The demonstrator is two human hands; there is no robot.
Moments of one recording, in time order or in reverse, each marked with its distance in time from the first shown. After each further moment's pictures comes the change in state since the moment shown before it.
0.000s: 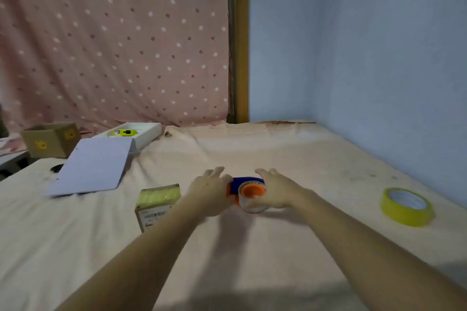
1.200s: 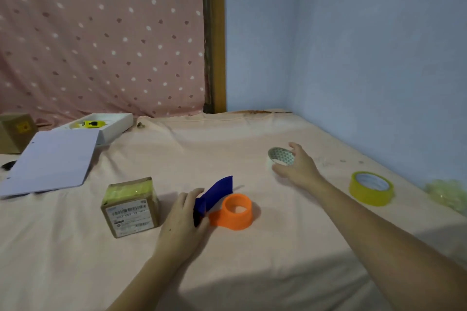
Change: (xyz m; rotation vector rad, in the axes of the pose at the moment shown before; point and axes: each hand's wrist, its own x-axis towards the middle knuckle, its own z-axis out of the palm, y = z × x) left_hand -0.068 0.002 0.088 -0.565 0.402 -0.032; right_hand -0.001 0.106 -0.024 0.418 0.485 0.232
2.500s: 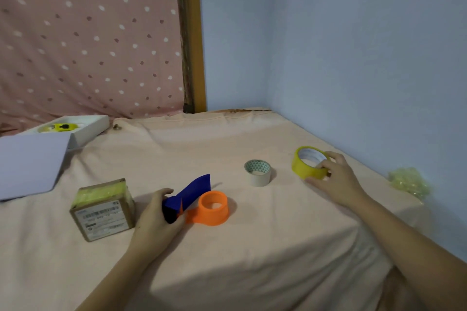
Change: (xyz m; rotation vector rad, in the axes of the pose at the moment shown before) left_hand 0.001 0.005 -0.005 -0.157 -0.013 -0.174; right_hand -0.051 0.104 -0.105 -0.157 0.195 -0.159
